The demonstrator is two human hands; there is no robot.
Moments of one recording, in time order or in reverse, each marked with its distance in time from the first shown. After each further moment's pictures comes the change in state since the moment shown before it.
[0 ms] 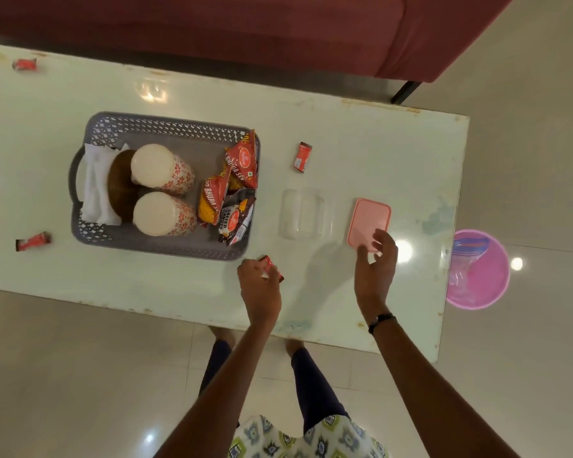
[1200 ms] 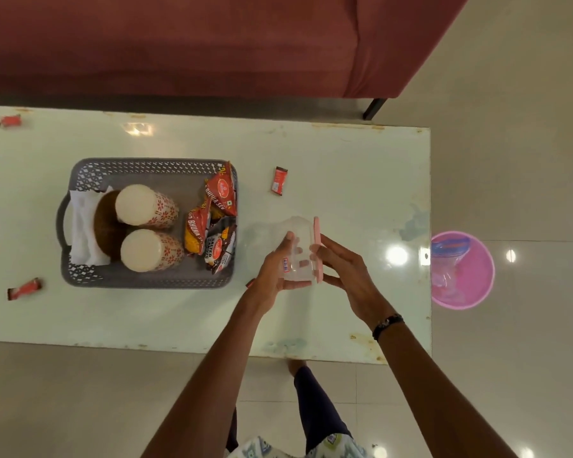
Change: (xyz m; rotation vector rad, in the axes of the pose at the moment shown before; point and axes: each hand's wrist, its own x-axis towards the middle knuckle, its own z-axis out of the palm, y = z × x) left_hand 0.029 0.074 0.015 -0.523 -0.827 -0.265; right_hand 0.006 -0.063 -0.025 0.268 -0.743 0.281
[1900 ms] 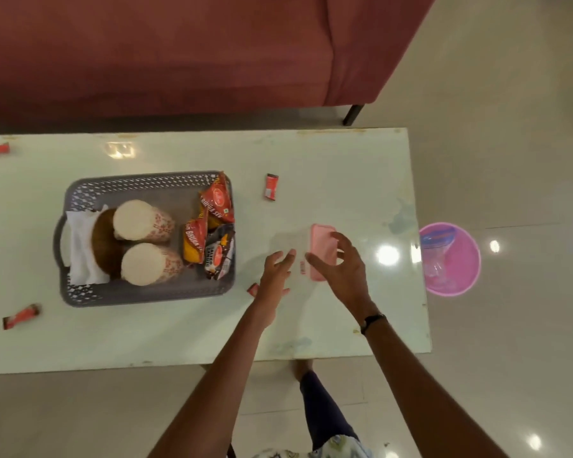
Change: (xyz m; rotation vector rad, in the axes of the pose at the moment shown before) left_hand -0.022 -0.009 -0.002 0.244 0.124 -0.015; right_hand 0.002 0.023 0.019 -0.428 0.533 -0.173
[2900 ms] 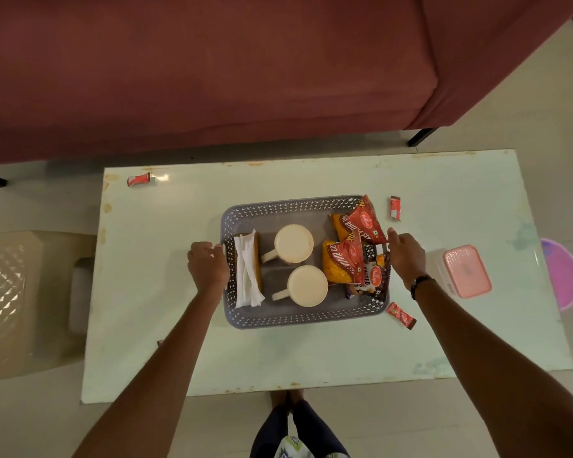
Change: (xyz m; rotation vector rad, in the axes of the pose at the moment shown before) left_hand 0.032 0.102 -0.386 0.401 0.713 0.251; right_hand 0.027 -0.115 0.174 -0.122 0.180 0.231
